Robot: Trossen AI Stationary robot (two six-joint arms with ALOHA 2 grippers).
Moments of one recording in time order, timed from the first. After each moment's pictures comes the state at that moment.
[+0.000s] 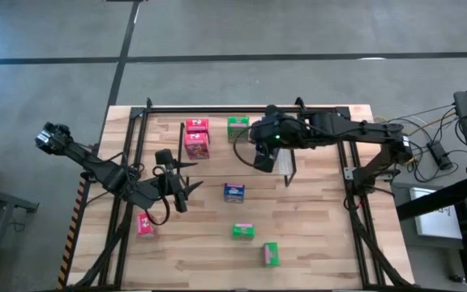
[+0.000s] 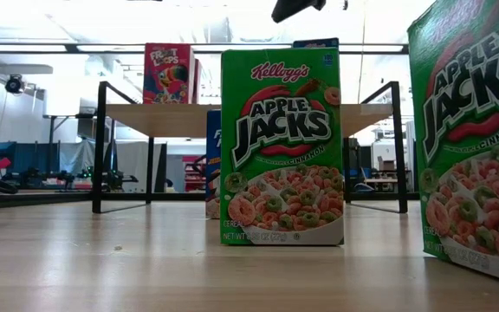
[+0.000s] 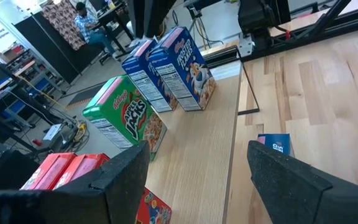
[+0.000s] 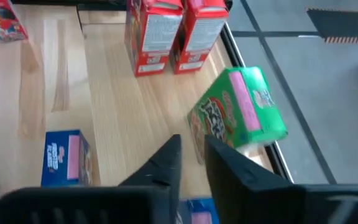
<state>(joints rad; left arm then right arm) -0.52 1.07 0.89 -0.30 -0.93 0.07 -0.03 1.61 1.79 -0.95 0.29 -0.02</state>
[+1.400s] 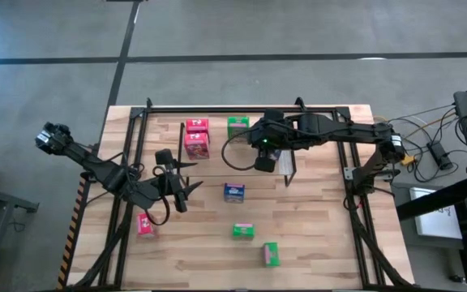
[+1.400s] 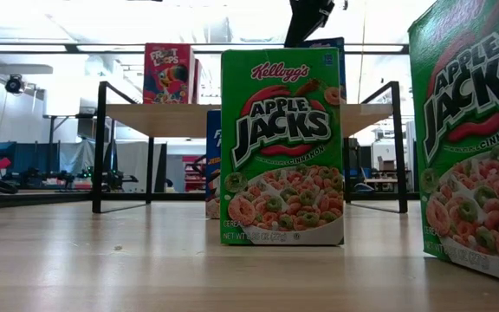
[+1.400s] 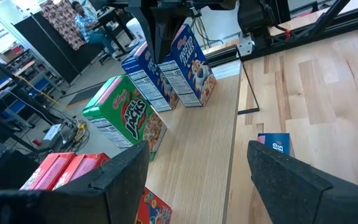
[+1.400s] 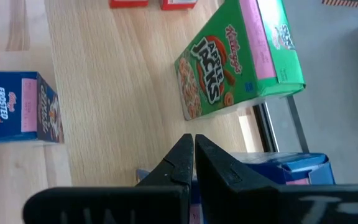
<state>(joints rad) -0.52 1.07 0.89 -0.30 -0.93 0.07 -0.05 1.68 1.79 -1.09 0.33 -0.04</state>
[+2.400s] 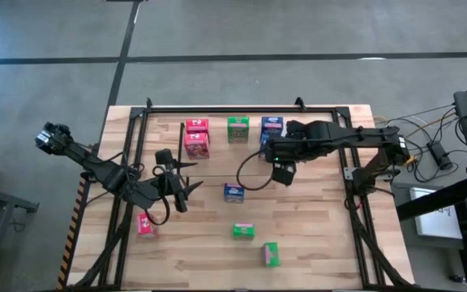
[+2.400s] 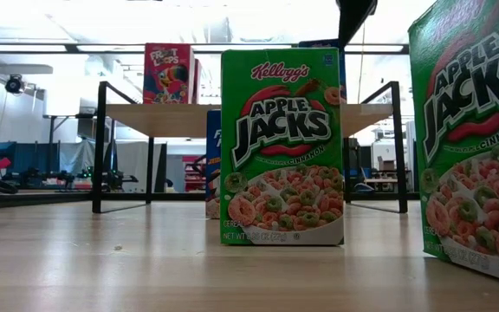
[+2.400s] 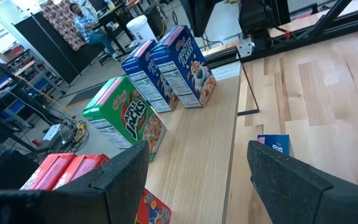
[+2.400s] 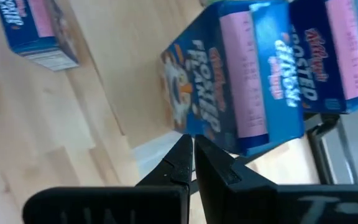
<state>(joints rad) -0.52 1.07 0.89 -0.29 -0.93 0.07 0.05 1.64 1.83 -1.49 0.33 0.32</state>
